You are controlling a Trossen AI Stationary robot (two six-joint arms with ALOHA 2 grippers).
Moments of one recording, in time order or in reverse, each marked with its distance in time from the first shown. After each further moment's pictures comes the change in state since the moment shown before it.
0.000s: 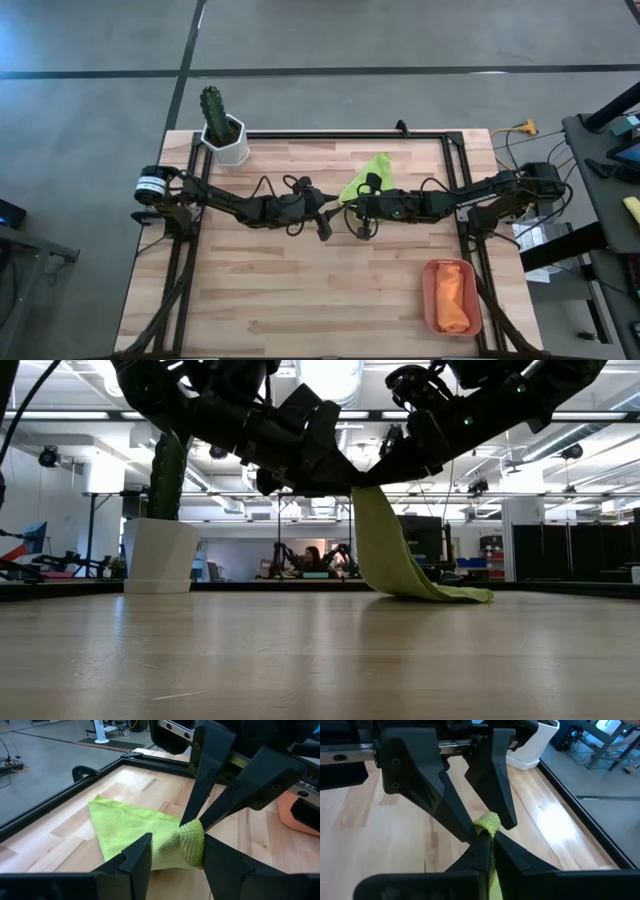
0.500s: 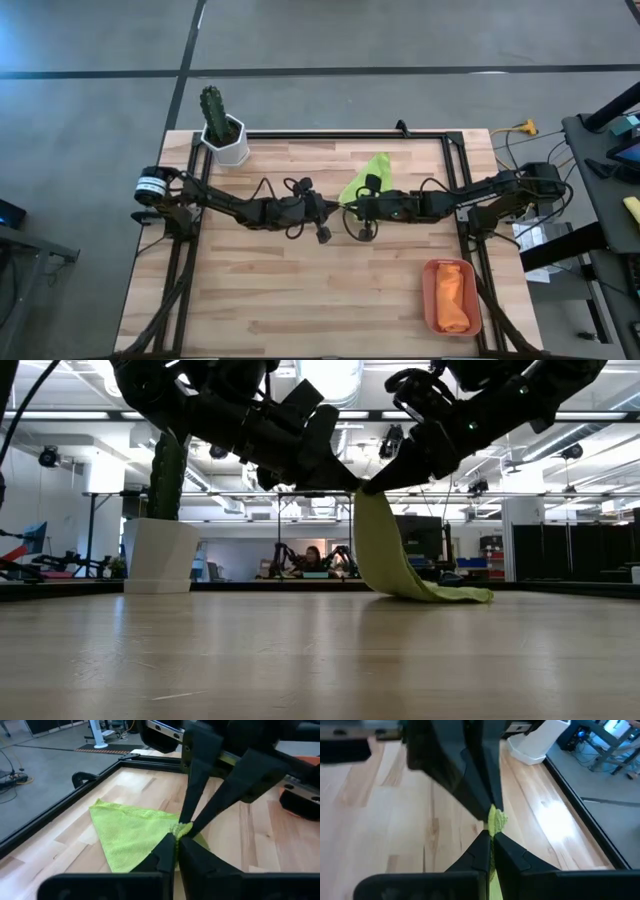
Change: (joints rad) left arm -0.017 0.000 0.002 -0.005 -0.013 0.085; right arm 0.001 -0.001 0.000 -0.056 -0.015 -0.063
